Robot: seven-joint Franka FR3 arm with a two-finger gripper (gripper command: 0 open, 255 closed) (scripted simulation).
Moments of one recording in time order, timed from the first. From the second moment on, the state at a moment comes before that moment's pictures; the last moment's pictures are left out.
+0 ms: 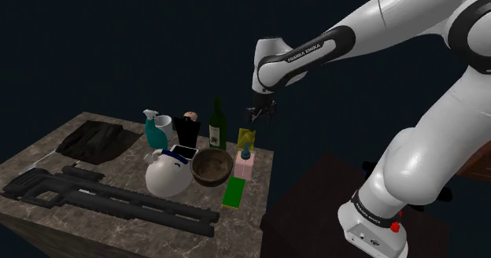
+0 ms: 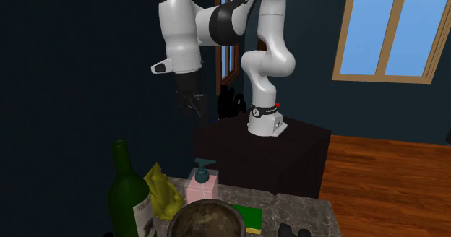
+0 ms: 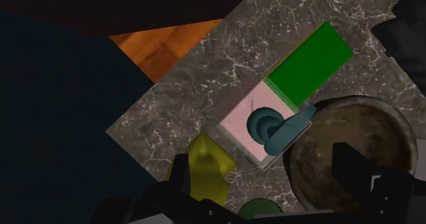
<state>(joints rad) 0.12 -0.10 0.02 -2.38 0.09 2.20 0.17</state>
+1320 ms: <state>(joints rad) 0.15 0.25 0.05 -2.29 0.15 2.42 0.16</state>
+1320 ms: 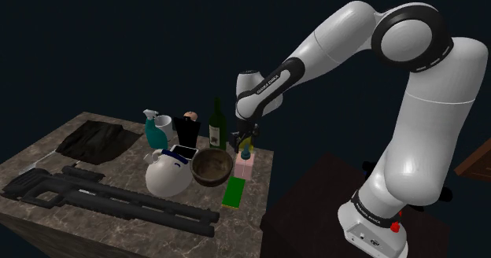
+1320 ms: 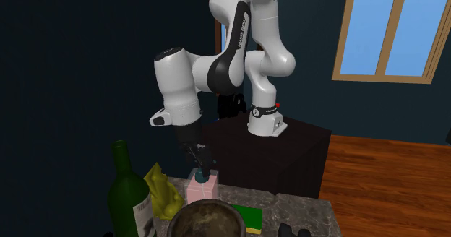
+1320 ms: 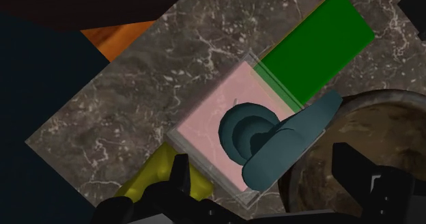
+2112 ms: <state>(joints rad) 0.15 0.25 0.05 -2.29 0.15 2.42 0.16</state>
